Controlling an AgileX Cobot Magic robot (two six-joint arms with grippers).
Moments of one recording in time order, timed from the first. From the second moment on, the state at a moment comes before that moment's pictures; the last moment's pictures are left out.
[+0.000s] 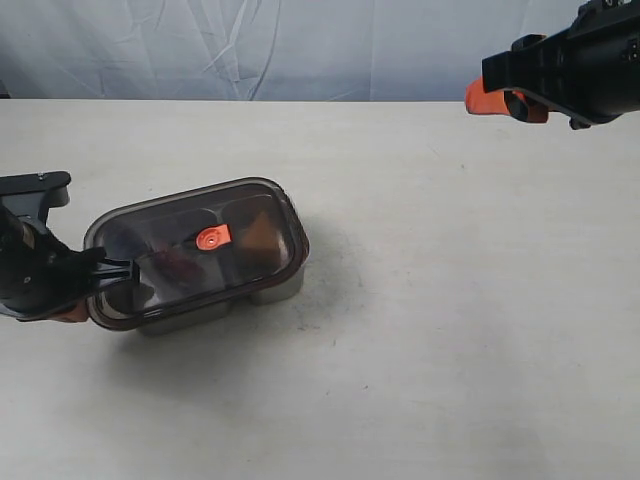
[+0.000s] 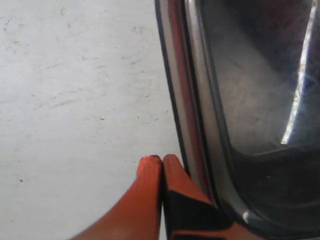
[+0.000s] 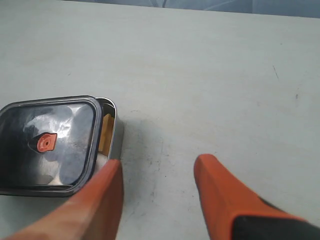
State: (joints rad) left arm -0.29 1.53 -0.68 0.06 0.53 -0.47; right arm 0.33 1.25 -0.96 0.66 0.62 -0.54
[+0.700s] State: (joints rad) left arm -0.29 1.51 -0.68 -0.01 0.51 -0.39; right arm 0.33 1.30 -0.96 0.66 0.61 -0.54
